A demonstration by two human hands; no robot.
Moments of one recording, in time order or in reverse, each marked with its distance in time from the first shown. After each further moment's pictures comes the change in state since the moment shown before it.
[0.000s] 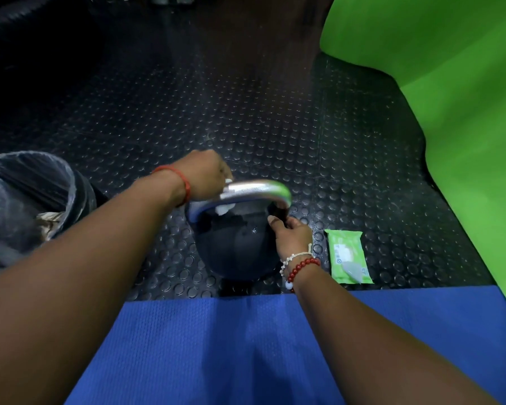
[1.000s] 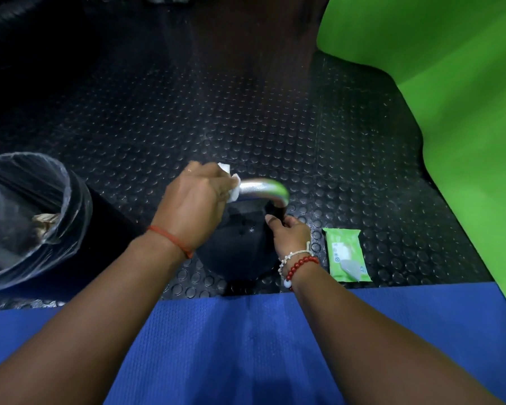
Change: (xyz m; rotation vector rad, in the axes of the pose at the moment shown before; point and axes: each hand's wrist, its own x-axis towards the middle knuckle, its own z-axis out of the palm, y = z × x) left_hand -0.031 -0.017 0.050 0.054 0.615 0.386; right_hand 0.000 -0.002 -0.002 -0.001 -0.007 -0.009
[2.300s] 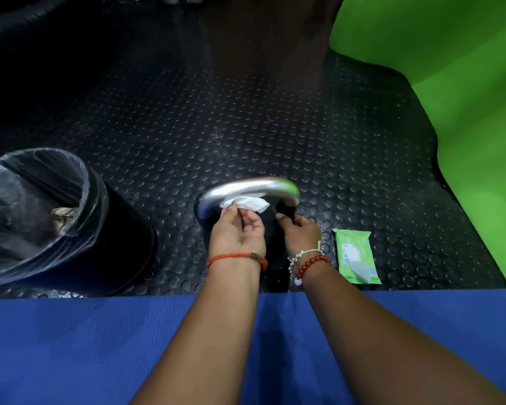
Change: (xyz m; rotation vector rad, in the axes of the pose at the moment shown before) left_hand -0.004 0.058 0.044 -2.250 0.763 -1.569; right_hand 0.000 -0.002 0.000 0.053 -0.007 0.025
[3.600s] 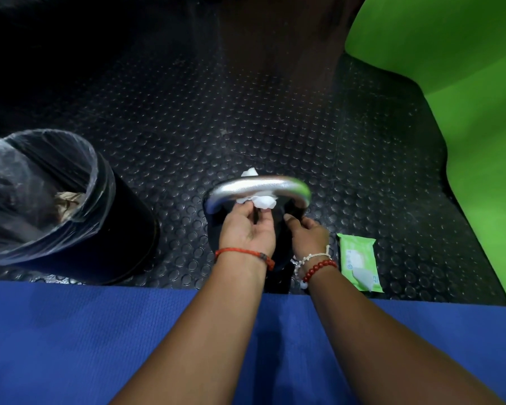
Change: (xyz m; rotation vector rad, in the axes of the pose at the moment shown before) left_hand 0.002 0.000 0.005 0.050 -0.049 -0.021; right_hand -0.007 -0.004 -0.003 -0.021 -0.013 -0.028
